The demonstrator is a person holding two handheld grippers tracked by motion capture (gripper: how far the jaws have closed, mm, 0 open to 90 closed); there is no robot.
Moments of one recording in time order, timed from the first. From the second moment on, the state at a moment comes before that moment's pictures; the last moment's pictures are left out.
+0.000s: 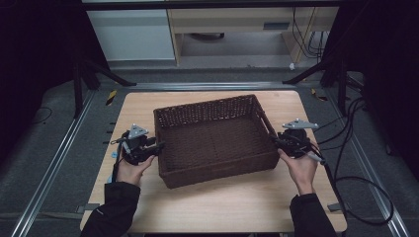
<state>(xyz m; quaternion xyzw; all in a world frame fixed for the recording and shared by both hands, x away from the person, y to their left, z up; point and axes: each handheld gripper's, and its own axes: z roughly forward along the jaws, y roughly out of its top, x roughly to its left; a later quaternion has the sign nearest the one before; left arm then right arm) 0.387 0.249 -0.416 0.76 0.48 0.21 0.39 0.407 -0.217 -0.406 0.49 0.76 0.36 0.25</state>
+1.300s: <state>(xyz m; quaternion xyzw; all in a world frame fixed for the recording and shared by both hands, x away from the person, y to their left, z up) 0.390 0.252 -0.415 0.75 0.49 0.22 0.39 0.410 -0.223 -0.399 0.50 0.73 0.35 0.29</state>
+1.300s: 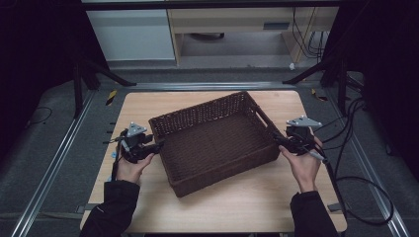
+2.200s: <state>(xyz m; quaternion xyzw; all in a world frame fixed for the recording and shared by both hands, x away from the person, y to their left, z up) 0.386 0.268 -0.397 0.73 0.49 0.25 0.41 0.402 -0.206 -0.406 0.52 0.73 0.35 0.29</state>
